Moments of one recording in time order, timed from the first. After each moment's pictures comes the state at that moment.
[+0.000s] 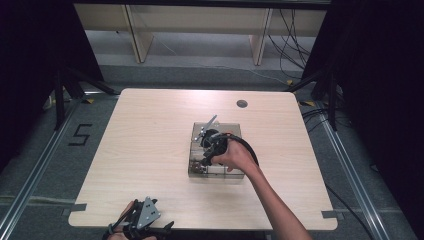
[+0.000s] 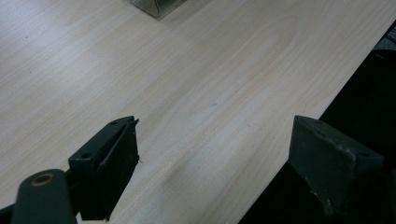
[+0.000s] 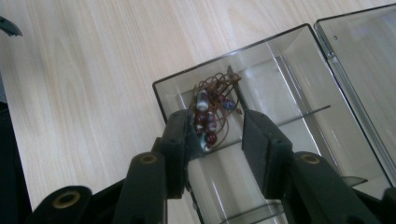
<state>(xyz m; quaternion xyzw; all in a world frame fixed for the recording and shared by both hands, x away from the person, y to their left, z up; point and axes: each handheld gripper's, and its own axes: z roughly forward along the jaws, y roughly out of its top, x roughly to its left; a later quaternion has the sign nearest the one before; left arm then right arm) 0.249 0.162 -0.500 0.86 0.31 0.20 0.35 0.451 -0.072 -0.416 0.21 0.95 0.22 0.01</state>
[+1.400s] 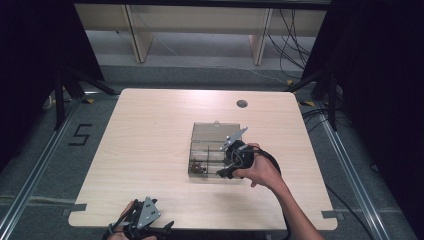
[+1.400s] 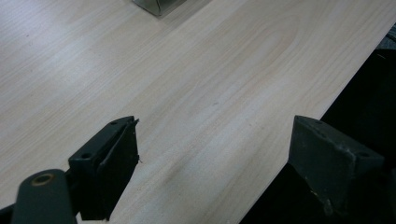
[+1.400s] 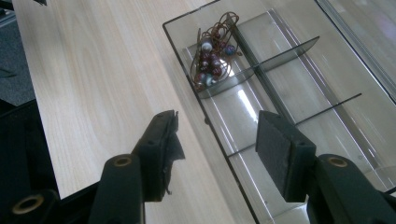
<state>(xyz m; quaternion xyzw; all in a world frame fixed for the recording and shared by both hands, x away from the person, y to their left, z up) 0.250 0.162 -0.501 0.86 0.30 0.20 0.35 0.414 -0.138 -0.419 0.23 0.94 0.27 0.02</state>
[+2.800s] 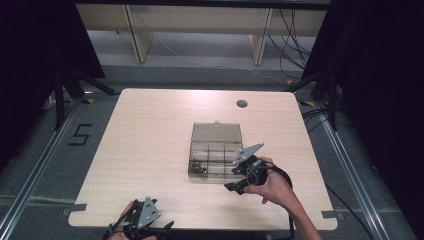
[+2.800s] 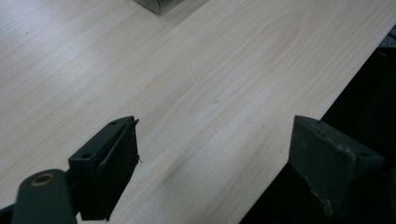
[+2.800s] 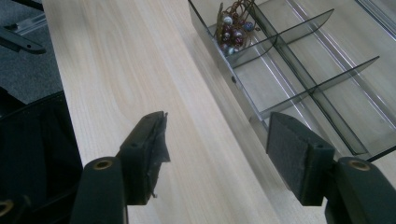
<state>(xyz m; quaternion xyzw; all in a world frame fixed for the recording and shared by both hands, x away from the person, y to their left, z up) 0.251 0.163 -0.501 0.87 0.30 0.21 0.34 0.374 -0.168 -0.429 0.24 0.92 0.30 0.03</state>
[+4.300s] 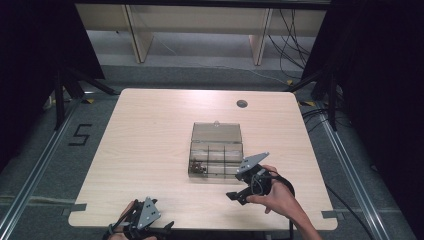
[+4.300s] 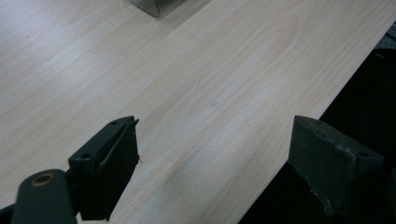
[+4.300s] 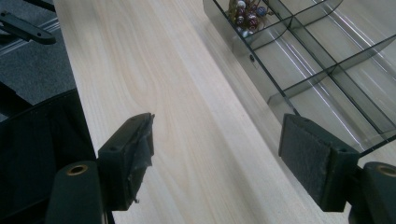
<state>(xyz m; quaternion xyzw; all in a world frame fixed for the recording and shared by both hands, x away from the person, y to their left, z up) 0.249 0.161 -0.500 0.86 0.30 0.21 0.34 0.356 -0.178 -0.440 0.24 0.92 0.32 0.03</state>
